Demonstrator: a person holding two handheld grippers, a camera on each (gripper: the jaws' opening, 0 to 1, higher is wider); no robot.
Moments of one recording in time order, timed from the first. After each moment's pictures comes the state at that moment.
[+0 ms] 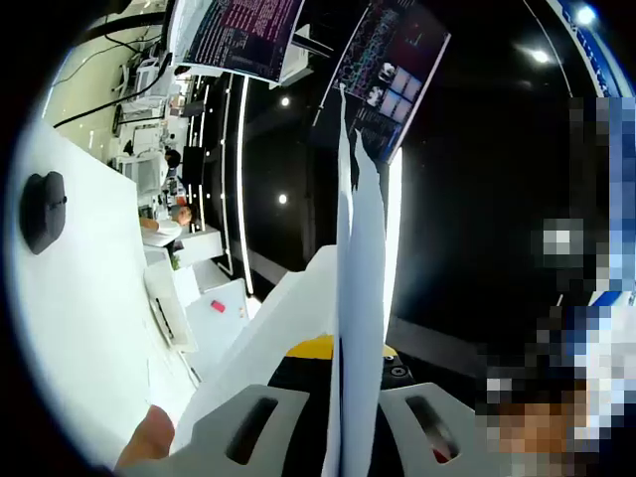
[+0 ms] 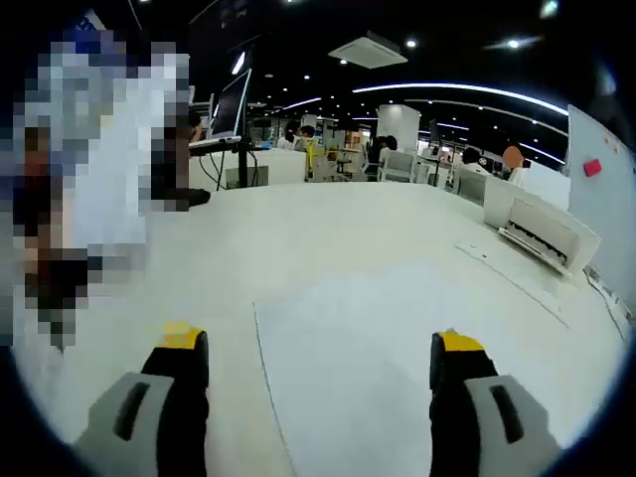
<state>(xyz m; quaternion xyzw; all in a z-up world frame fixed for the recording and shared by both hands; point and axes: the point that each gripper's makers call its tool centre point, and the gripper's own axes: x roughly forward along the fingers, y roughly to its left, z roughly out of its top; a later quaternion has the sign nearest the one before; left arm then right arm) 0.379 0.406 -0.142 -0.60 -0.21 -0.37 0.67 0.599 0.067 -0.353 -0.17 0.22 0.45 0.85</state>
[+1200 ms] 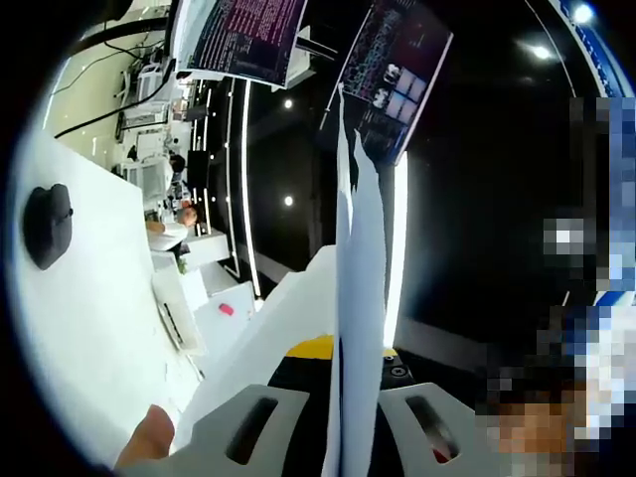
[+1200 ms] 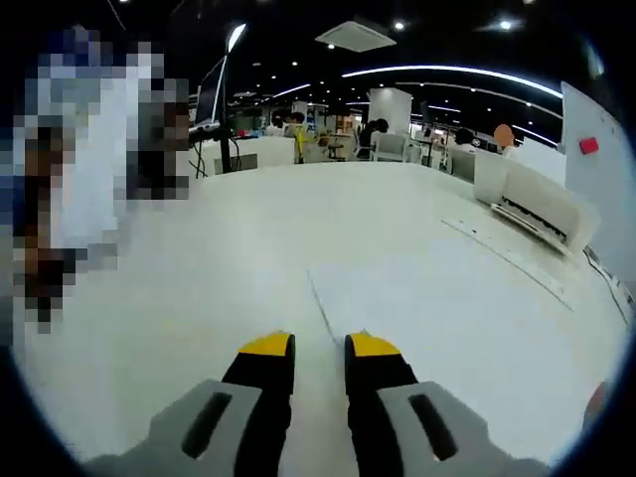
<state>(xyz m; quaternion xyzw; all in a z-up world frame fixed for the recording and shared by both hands) 0.393 0.423 -0.150 -0.60 -0.21 -0.36 0.69 0.626 0.055 -0.385 -0.15 0.23 0.44 0.85</state>
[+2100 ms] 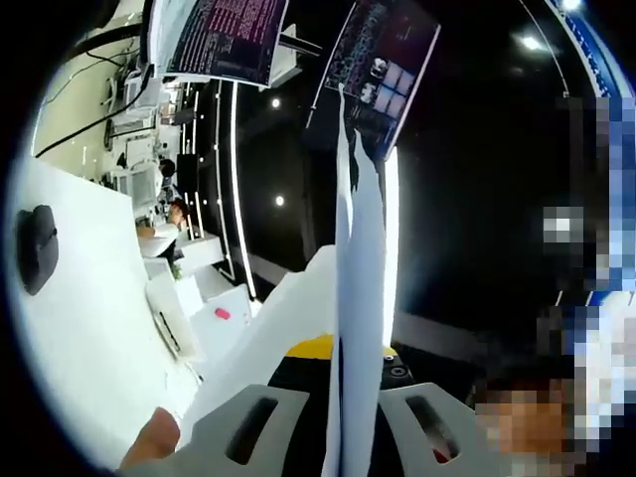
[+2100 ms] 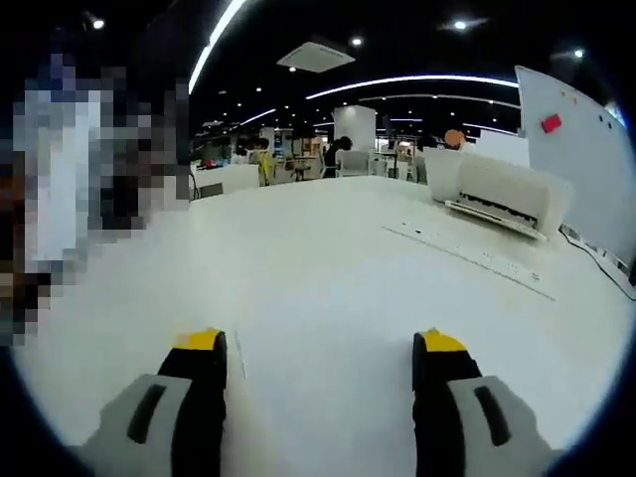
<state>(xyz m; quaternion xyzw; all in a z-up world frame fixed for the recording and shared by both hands) 0.399 0.423 -0.135 -0.57 -0.22 -0.37 0.69 0.695 0.013 -0.372 -0.10 0.19 0.40 0.89</state>
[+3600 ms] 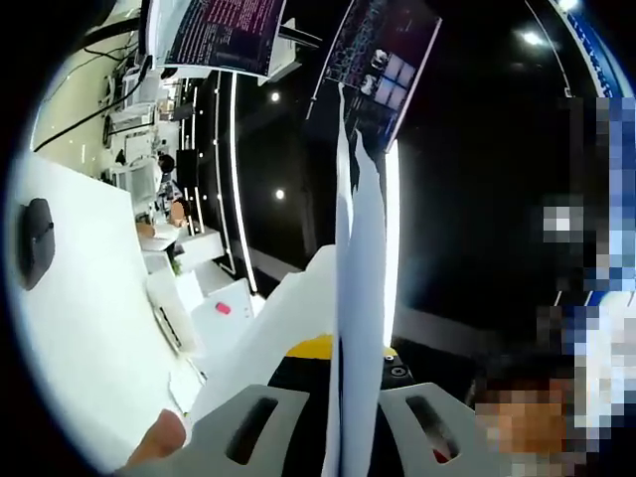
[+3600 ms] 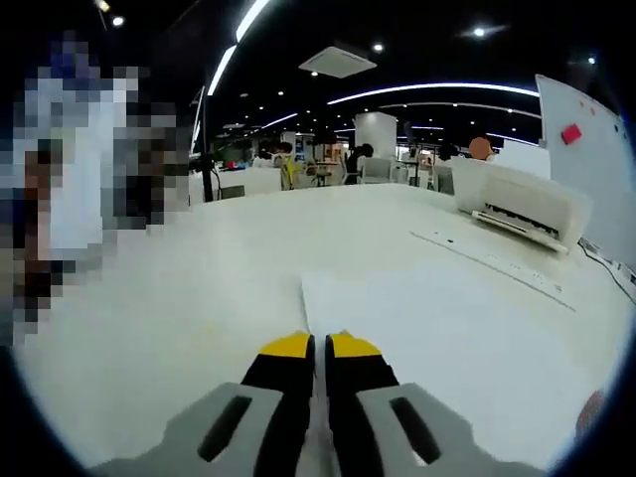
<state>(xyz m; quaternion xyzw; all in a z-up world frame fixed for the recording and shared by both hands) 0.404 0.416 -0.137 -0.57 -0.21 -0.38 0.70 0.672 0.039 -0.376 -0.08 0.19 0.43 0.88</state>
